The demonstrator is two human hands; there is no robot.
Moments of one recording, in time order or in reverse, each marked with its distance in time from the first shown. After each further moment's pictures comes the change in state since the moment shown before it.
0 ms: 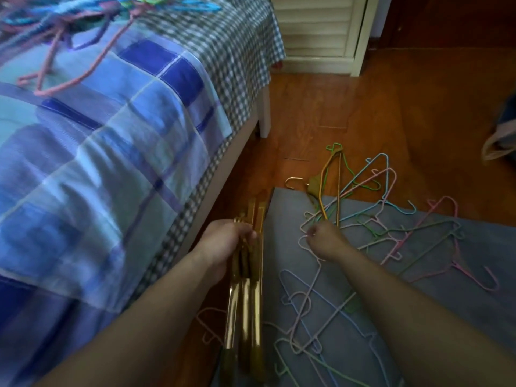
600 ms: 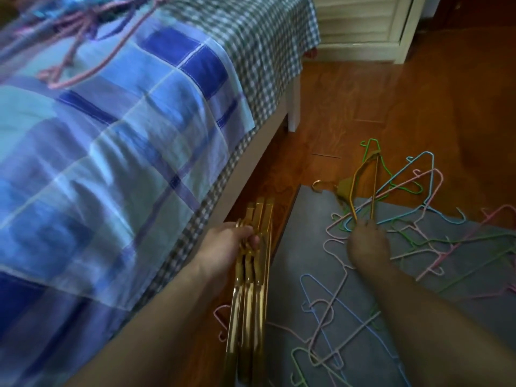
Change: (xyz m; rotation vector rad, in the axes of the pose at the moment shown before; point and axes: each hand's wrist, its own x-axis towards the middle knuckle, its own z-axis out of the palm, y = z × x) left_hand -0.008 -0.006 -0.013 0.066 0.170 0.012; right_hand 0.042 0.030 0.021 -0.272 0.270 0.152
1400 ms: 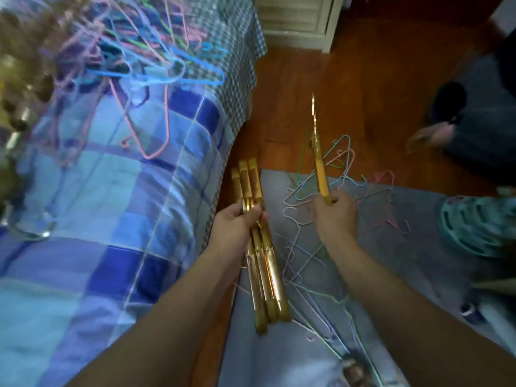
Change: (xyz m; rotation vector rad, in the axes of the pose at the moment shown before) left_hand -0.149 0.118 -0.035 -0.246 -0.123 -0.051; right_hand -0.205 -0.063 -0.239 0.980 0.194 0.366
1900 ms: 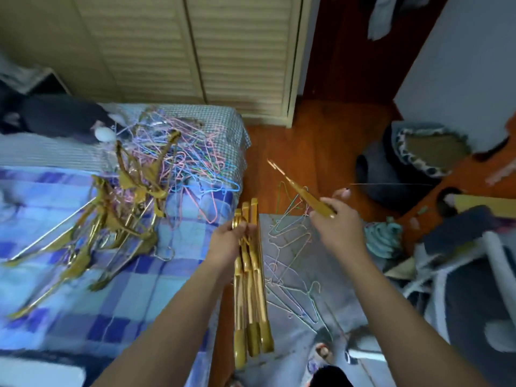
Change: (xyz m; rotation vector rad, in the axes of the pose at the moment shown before) left_hand -0.352 0.301 -0.054 0.034 -0.091 0.096; right_hand -0.300 -0.387 -0.323 -0.037 0.004 -0.218
